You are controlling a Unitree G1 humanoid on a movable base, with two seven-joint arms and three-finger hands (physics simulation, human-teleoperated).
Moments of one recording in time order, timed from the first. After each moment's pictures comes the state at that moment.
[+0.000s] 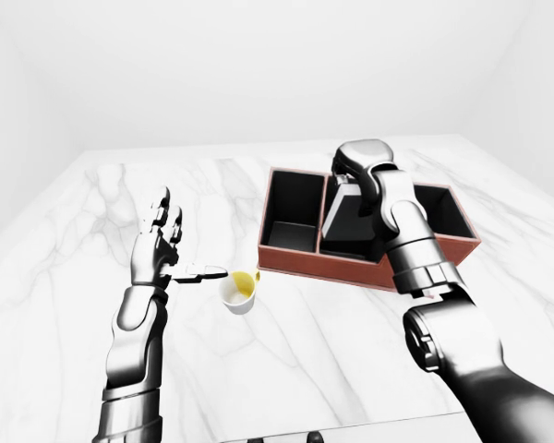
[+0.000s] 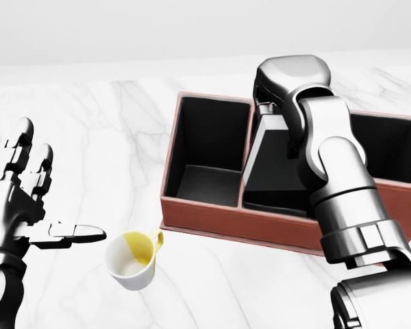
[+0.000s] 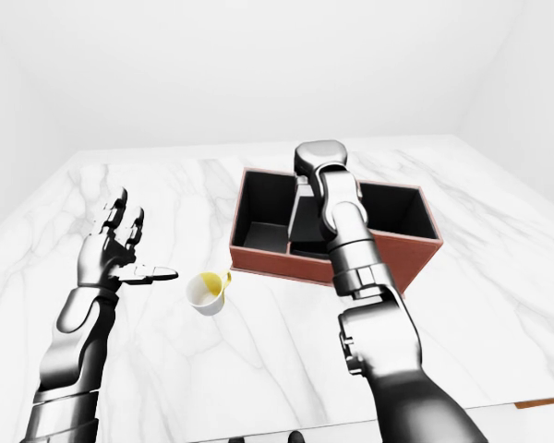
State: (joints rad) left arm -0.18 0.17 0.23 -0.06 -0.20 0.09 -0.17; right arm -1.02 -0.22 0.02 0.66 -1.37 0.09 0.38
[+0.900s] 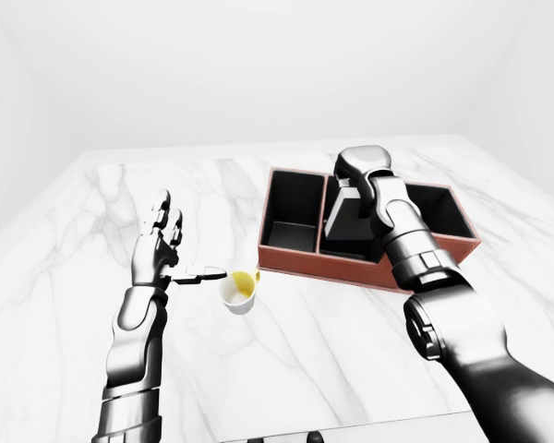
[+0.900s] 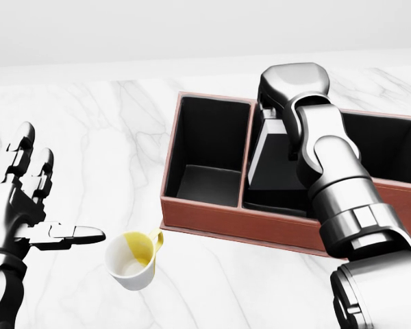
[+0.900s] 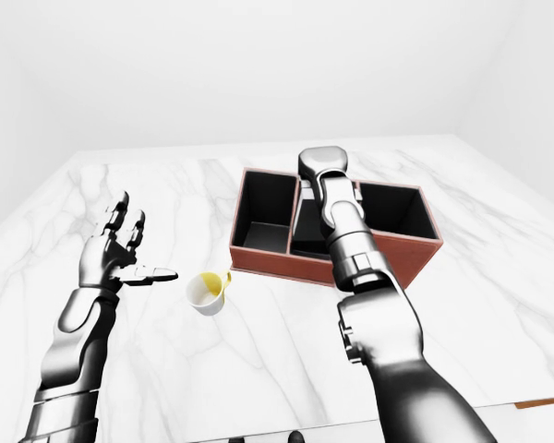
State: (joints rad) left arm -0.19 0.17 0.23 -0.03 -0.21 0.09 -0.17; right arm -1.11 -0.23 0.05 0.94 -1.35 0.09 0.17
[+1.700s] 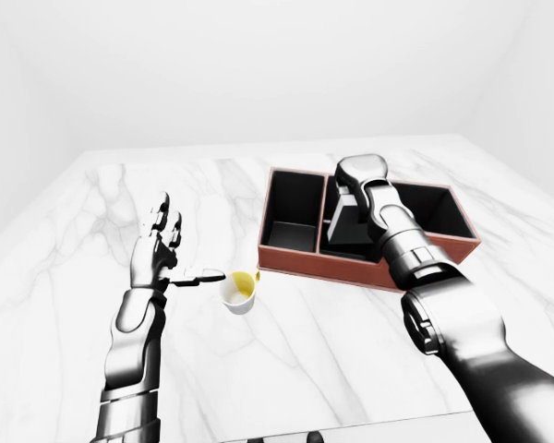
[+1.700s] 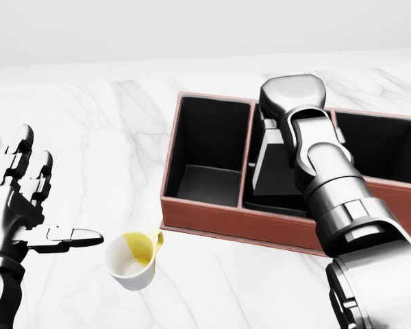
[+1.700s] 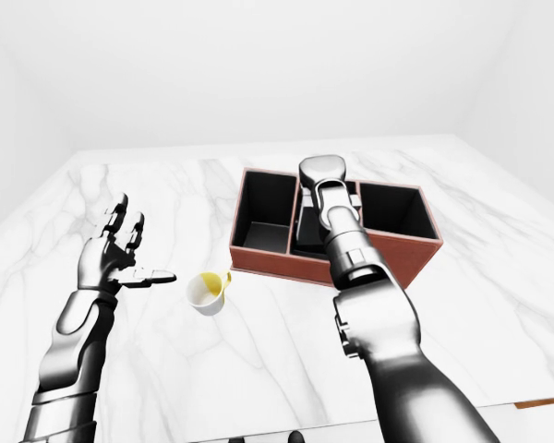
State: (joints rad) left arm -0.18 0.18 0.24 -0.03 -0.22 0.09 -0.18; right arm -1.16 -0.22 0.08 1.16 -1.36 0.09 0.00
